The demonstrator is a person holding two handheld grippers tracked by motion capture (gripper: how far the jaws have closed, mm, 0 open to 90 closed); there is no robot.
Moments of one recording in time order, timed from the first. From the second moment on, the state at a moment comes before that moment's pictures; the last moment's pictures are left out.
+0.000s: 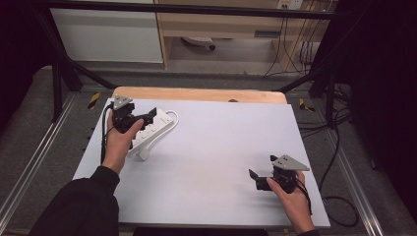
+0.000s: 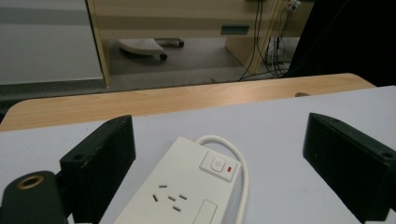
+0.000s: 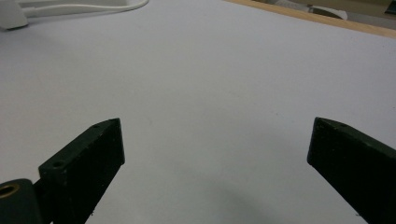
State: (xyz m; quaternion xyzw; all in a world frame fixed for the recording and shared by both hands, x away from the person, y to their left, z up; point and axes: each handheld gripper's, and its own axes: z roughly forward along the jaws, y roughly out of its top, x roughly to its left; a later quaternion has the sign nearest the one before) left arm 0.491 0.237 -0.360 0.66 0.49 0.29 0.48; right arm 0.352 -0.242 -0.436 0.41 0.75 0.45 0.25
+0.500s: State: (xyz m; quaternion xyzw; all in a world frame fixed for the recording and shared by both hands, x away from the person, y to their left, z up) left arm 0.522 0.232 -0.381 0.66 0.53 0.27 0.47; right arm 0.352 -0.243 -0.435 0.41 0.75 0.45 0.25
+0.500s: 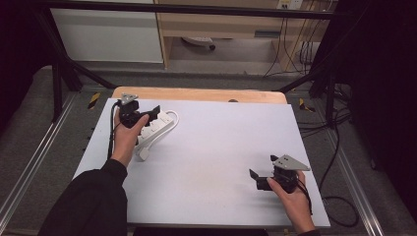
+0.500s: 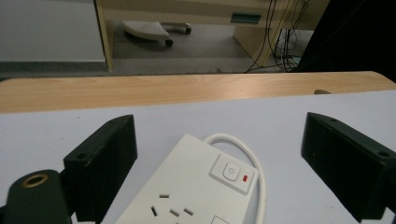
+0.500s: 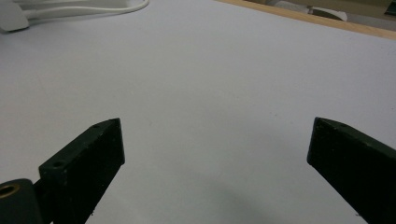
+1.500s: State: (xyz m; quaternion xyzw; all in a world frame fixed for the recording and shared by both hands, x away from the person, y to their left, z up) left arm 0.541 0.218 -0.389 0.70 0.52 0.24 0.44; right arm 0.351 -0.241 -0.435 0.41 0.75 0.45 0.25
